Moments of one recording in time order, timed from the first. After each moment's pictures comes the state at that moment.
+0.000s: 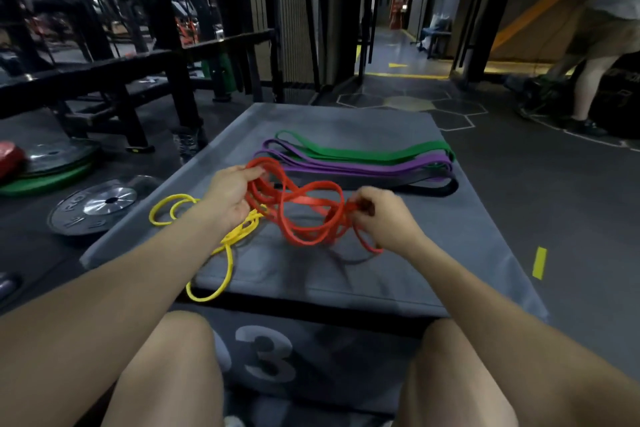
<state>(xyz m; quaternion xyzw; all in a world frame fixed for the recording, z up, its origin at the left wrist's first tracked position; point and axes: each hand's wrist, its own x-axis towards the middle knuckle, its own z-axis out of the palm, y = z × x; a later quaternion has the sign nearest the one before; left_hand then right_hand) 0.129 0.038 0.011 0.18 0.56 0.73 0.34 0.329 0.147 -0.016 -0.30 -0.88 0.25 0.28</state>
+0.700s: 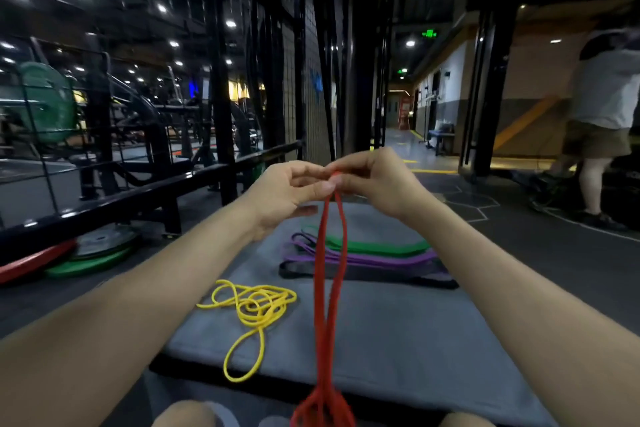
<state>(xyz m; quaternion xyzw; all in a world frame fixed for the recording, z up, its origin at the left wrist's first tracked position) 0.205 -0.039 0.177 0.51 0.59 0.58 0.22 0.333 0.069 0.192 -0.05 -0.86 0.35 0.37</state>
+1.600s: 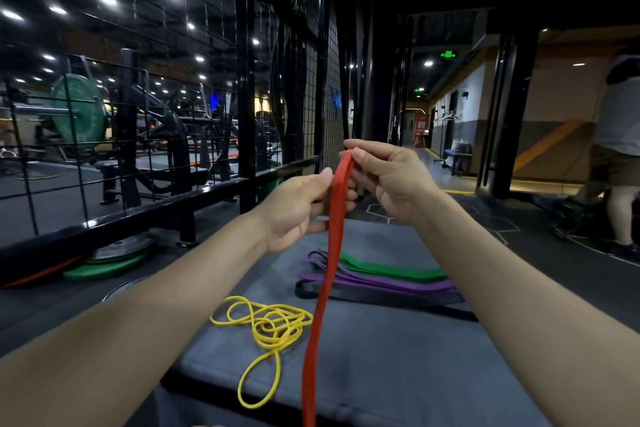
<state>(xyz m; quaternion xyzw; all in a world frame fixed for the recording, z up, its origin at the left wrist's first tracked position) 0.188 -0.043 0.188 0.48 0.52 0.64 0.30 0.292 0.064 0.222 -0.04 -0.63 0.67 0.40</state>
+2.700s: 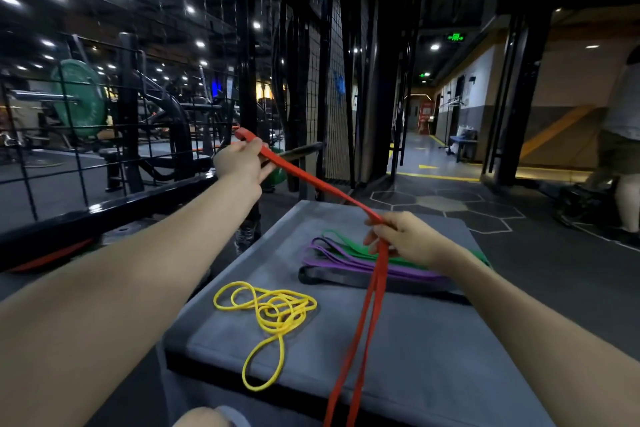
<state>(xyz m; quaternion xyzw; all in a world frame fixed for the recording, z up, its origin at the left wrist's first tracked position) 0.107 -0.025 0.202 0.13 0.49 0.86 0.10 0.304 0.113 0.128 -0.20 -0.87 0.40 0.21</state>
